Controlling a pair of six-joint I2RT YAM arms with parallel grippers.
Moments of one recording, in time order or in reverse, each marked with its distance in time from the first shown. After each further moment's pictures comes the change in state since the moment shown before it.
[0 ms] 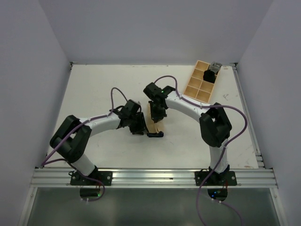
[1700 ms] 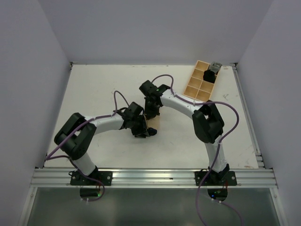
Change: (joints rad) left arm -0.032 0.058 -0.001 -0.006 -0.008 -0.100; right arm 0.000 0.111 0.111 0.063 -0.054 0.160
